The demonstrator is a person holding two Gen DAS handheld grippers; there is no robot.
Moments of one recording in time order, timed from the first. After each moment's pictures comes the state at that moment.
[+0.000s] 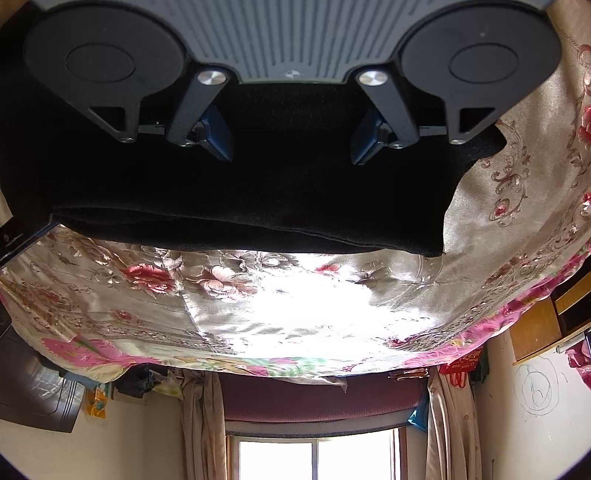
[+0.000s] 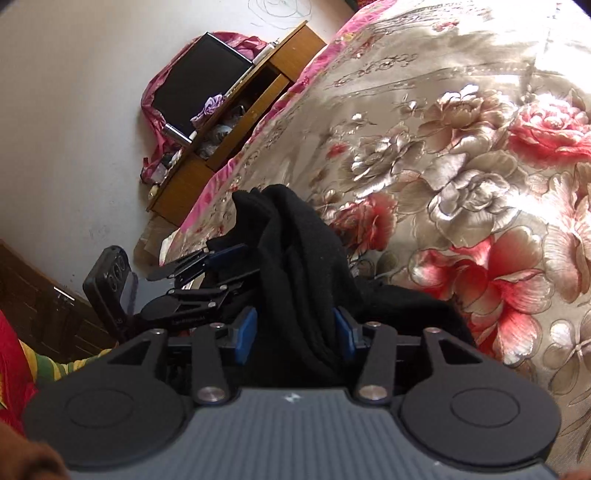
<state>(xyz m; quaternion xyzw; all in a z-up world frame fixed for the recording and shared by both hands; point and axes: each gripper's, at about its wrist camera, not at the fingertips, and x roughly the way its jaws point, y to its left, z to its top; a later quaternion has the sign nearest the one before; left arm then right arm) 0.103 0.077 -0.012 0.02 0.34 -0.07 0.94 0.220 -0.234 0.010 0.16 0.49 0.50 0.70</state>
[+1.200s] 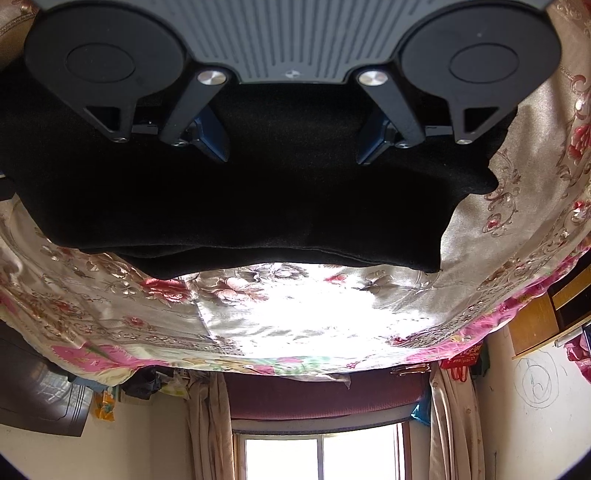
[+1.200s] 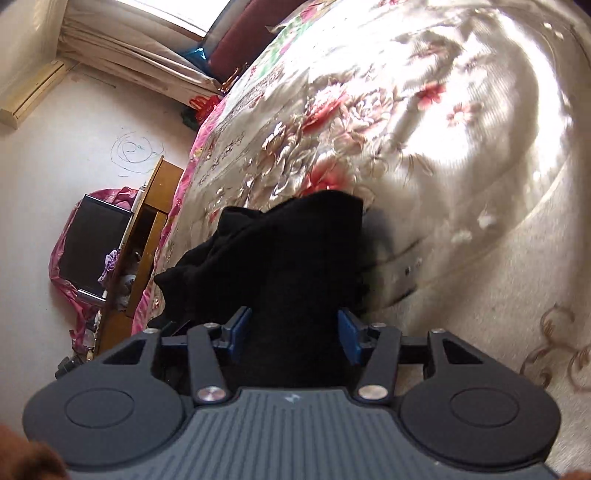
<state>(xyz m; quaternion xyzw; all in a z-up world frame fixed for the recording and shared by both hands) 0.063 0.071 -0.010 0.03 0.33 -0.07 0.94 0.090 -0.315 -0.031 0.37 0.44 0.22 0.79</state>
